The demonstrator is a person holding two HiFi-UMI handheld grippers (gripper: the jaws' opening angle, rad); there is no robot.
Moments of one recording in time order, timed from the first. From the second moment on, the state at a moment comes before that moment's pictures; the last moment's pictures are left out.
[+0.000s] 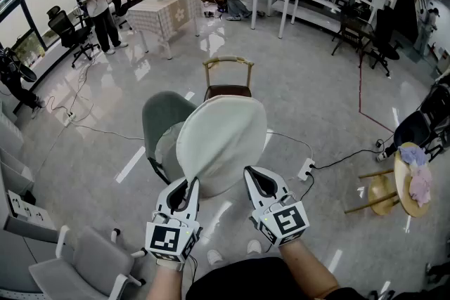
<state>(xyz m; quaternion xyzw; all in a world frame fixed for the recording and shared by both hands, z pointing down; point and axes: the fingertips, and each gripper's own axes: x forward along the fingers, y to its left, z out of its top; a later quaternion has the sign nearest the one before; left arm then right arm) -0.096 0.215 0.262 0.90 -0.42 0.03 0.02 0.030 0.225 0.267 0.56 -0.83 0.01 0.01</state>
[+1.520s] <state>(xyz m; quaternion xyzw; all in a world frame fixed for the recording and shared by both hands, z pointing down) -0.133 0.174 0.294 0.92 -0.38 0.05 0.03 0.003 0.183 0.283 0.60 -0.80 0.03 -0.01</state>
